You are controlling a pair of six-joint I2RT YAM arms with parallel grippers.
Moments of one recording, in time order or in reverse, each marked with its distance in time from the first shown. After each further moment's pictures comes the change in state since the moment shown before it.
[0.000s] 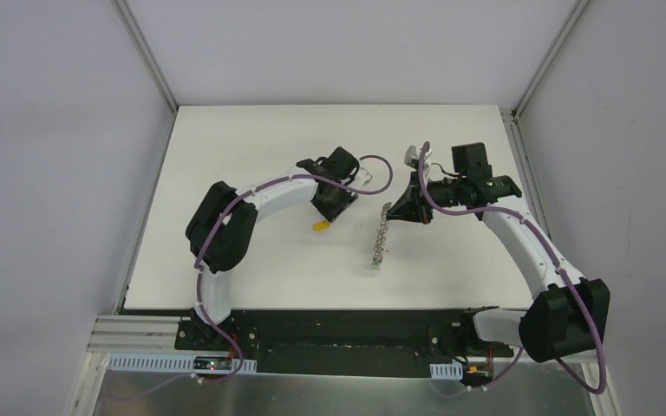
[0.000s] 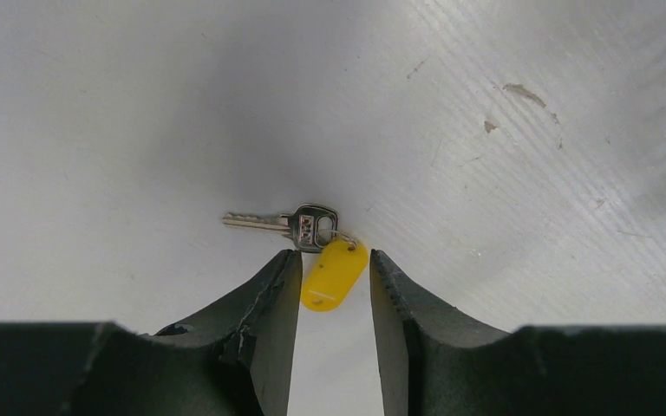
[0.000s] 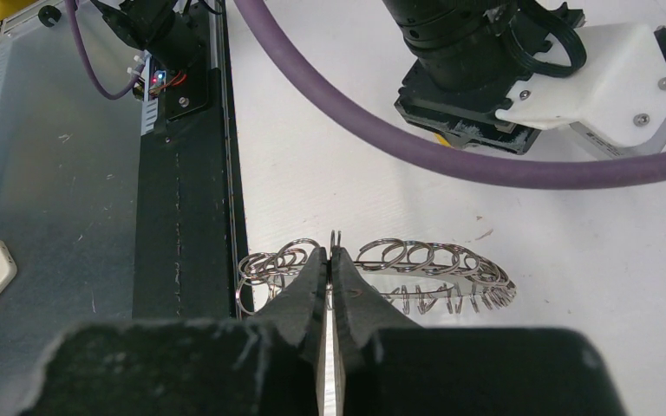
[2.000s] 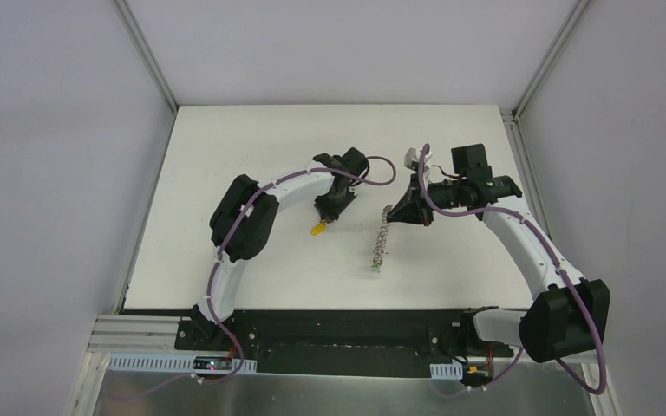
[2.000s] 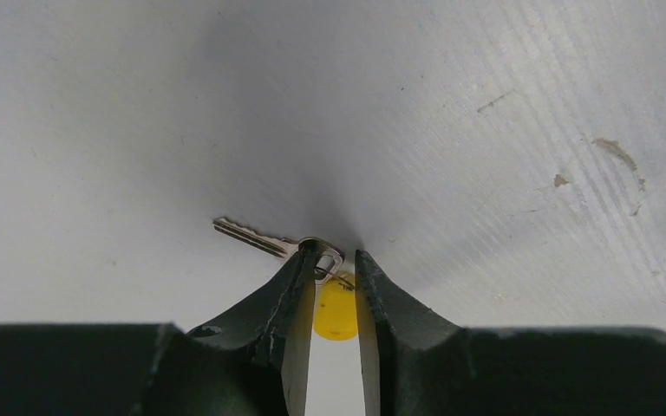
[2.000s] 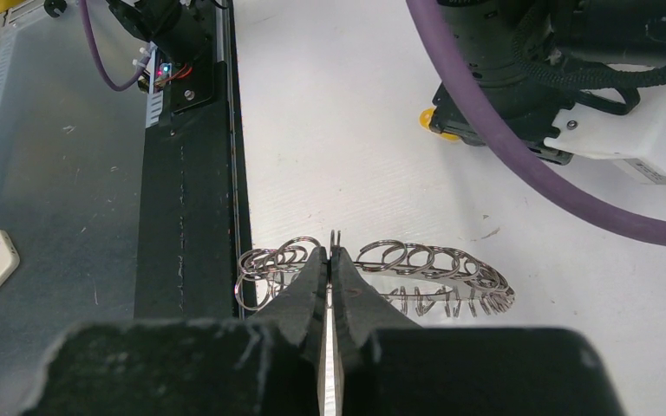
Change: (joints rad) left arm -0.019 0.193 0.214 -0.206 -0.111 -0.136; right arm 0.000 -0.002 0.000 -0.035 -0.011 -0.040
